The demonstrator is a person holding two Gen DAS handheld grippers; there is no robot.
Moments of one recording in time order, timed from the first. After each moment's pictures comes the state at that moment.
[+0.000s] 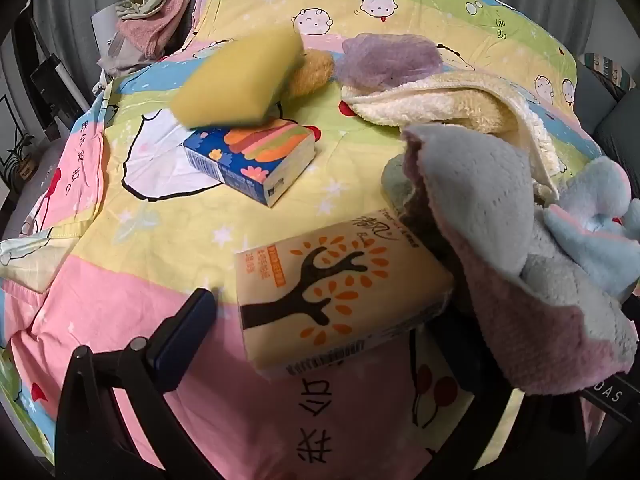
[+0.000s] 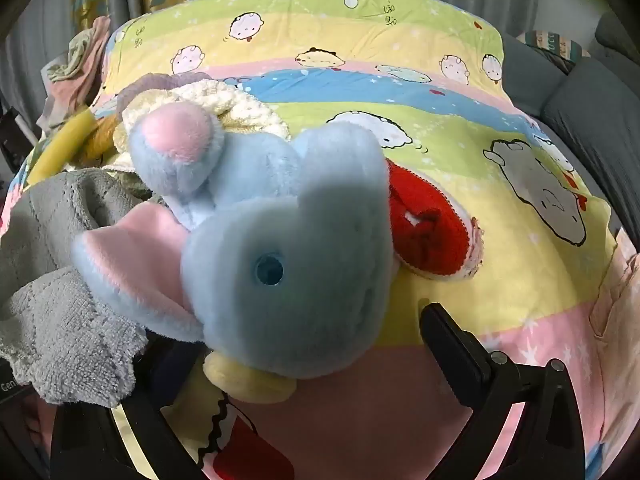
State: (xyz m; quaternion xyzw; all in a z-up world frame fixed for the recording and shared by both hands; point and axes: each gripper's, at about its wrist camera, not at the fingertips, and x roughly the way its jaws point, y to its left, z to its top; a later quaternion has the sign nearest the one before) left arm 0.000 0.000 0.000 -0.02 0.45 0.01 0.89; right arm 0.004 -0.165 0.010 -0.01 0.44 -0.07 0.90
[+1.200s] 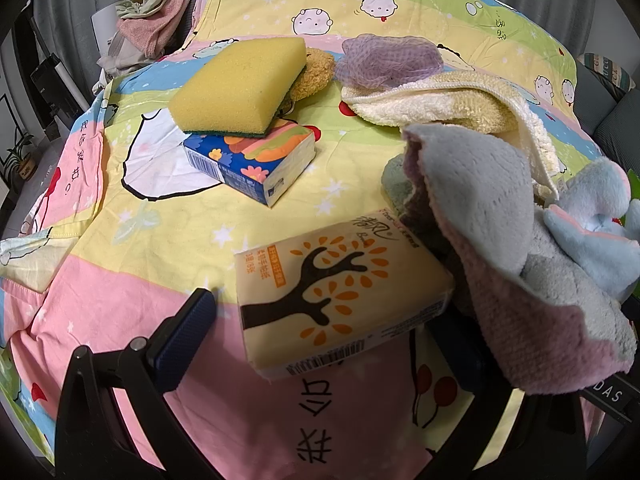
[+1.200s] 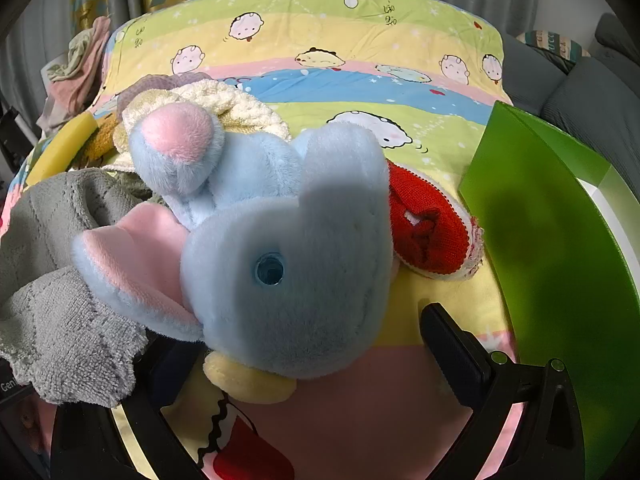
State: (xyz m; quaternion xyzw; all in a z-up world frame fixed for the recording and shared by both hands) left arm -0.001 -0.002 0.001 -0.02 0.45 0.01 0.89; right arm 0.004 -0.165 0.009 -0.01 0.44 -0.07 0.90
